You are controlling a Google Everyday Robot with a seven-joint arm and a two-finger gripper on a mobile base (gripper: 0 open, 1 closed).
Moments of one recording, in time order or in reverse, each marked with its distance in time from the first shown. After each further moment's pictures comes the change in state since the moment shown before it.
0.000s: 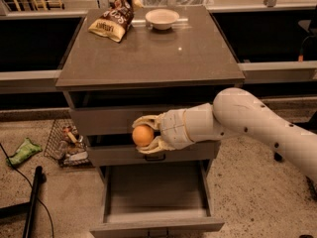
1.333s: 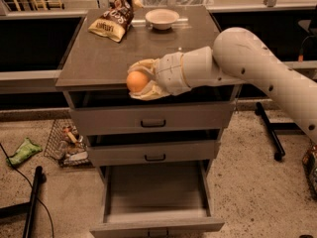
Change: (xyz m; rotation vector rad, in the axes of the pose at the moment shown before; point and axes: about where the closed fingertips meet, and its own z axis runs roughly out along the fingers) arm -0.029 -0.135 -0.034 0.113 -0.029 0.046
